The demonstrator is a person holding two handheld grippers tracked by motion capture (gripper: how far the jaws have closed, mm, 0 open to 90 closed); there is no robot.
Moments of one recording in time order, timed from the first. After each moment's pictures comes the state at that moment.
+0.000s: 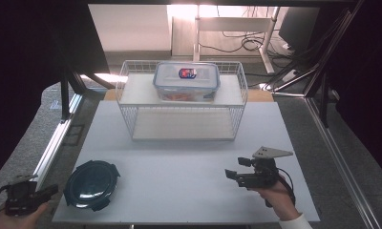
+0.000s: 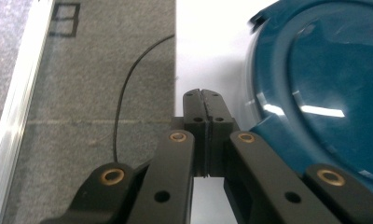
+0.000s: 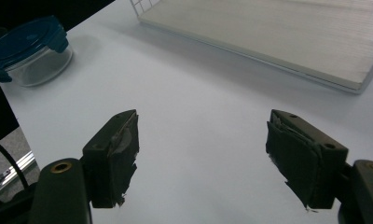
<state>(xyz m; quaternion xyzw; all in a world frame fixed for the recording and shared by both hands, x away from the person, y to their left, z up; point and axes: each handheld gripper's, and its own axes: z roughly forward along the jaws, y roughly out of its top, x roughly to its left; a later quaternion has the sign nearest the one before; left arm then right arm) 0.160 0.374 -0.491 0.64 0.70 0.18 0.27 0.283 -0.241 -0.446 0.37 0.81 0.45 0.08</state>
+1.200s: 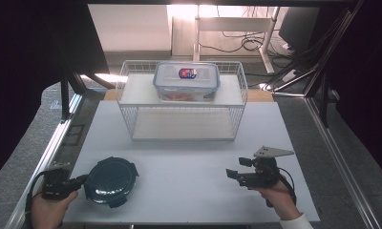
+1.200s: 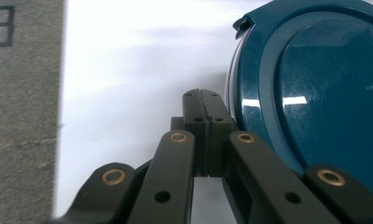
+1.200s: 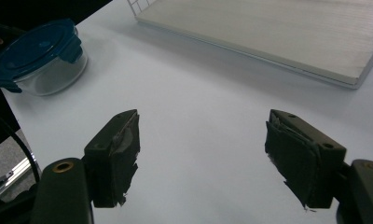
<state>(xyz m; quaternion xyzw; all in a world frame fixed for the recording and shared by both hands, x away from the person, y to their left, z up) 0.209 0.319 -0.503 0.67 0.66 0.13 0.31 0.284 -0.244 -0.446 0.38 0.81 0.45 0.07</state>
